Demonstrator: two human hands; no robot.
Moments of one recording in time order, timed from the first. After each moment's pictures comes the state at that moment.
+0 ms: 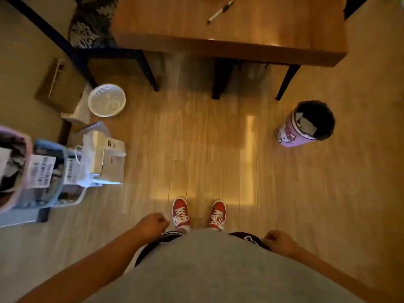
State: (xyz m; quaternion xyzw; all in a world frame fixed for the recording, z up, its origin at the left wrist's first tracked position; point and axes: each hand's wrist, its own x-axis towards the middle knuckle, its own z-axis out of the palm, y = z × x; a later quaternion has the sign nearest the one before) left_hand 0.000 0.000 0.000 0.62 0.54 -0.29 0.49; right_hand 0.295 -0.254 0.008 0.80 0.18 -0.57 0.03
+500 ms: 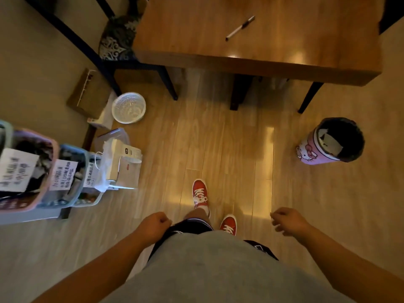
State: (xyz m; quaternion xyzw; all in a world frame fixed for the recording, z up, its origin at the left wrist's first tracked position) left_hand 0.018 0.041 0.006 0.63 0.59 -0.24 0.45; right_hand 0.386 -0.147 0.007 0.80 0.12 -0.57 -0.12
